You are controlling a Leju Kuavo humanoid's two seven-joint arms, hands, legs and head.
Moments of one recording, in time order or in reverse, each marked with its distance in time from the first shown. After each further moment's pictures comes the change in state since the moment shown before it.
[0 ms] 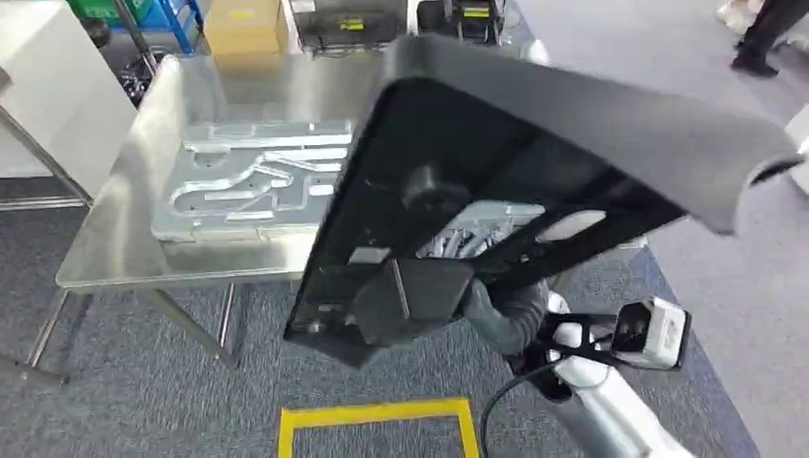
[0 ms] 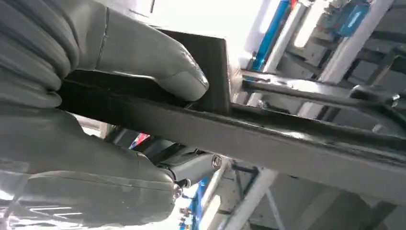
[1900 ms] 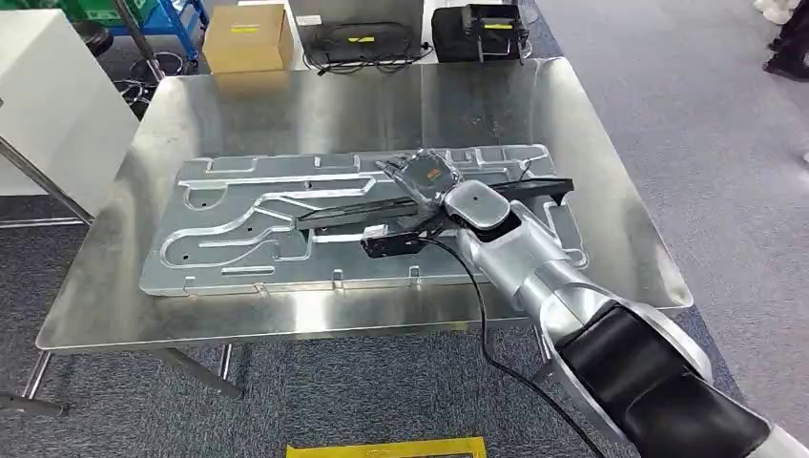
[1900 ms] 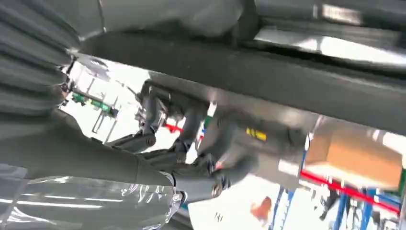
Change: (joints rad) left arm -0.003 0.024 0.014 0.001 0.012 -0.074 -0.123; right arm -0.678 0.303 0.113 1.408 1.643 -0.435 0.409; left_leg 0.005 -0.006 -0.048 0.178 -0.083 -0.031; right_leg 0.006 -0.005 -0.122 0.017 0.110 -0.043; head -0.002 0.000
